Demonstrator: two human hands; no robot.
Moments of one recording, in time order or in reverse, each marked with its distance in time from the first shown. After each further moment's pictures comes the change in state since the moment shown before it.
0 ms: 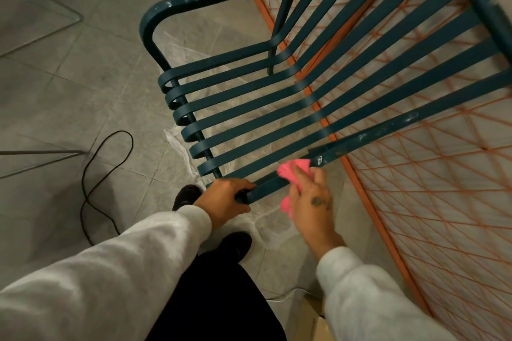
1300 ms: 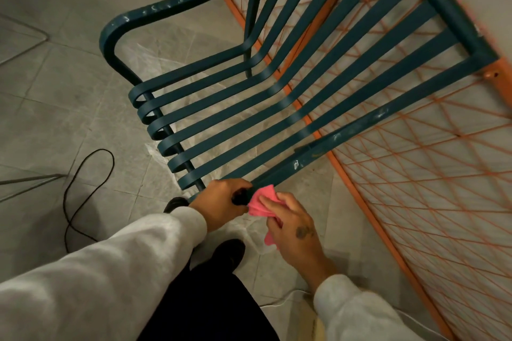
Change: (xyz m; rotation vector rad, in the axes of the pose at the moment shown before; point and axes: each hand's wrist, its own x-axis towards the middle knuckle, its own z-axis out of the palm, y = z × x) left_hand 0.030 0.038 0.001 0.039 -0.040 0.078; right_hand -0.026 0.024 -0.005 0.071 -0.153 -0.130
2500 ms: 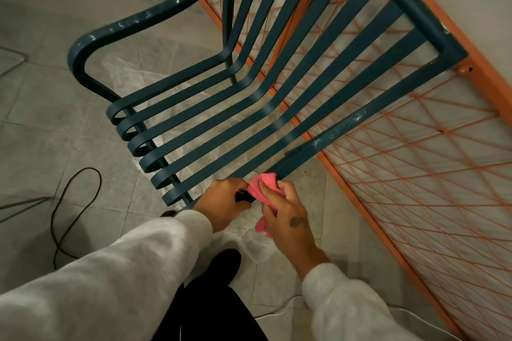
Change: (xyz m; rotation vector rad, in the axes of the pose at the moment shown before) left_hand 0.042 0.038 0.010 0.020 0.034 -0.041; right_hand 0.032 0.015 -0.021 0.111 0.110 0.041
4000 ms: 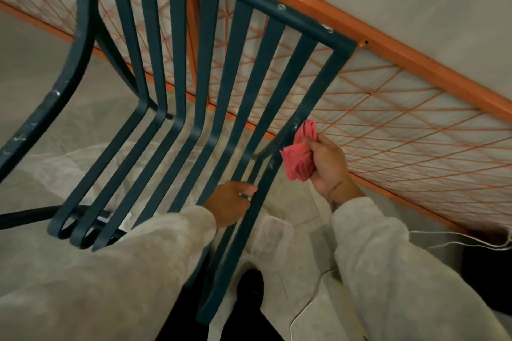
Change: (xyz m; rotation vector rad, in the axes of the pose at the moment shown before) left_hand 0.115 0.072 -0.037 -0.037 -0.543 -0.091; right_hand 0.114 0.019 -0.138 1.043 0.680 0.907
